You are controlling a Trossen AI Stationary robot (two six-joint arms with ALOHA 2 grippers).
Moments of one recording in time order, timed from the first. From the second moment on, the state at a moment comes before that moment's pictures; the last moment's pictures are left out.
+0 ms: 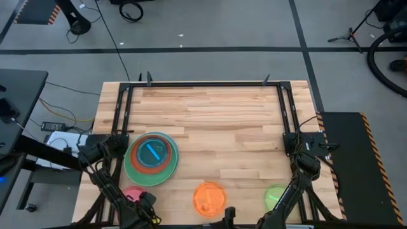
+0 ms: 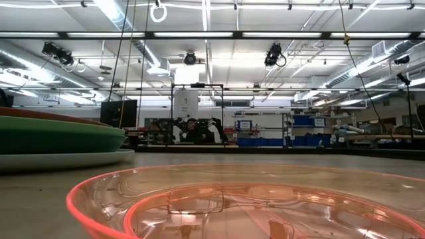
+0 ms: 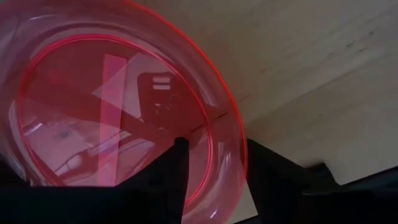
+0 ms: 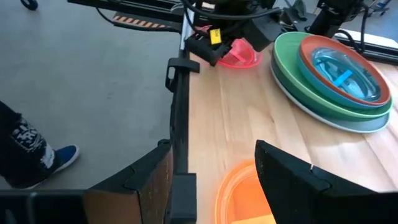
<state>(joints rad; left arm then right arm) -1.03 2.05 1.40 -0.97 0.06 -2.00 0.93 2.30 2.00 -0.56 0.86 0.52</state>
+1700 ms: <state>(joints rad) -0.96 2.06 2.14 -1.56 -0.17 -1.10 0.90 2.09 1.99 -0.69 0.92 0.40</state>
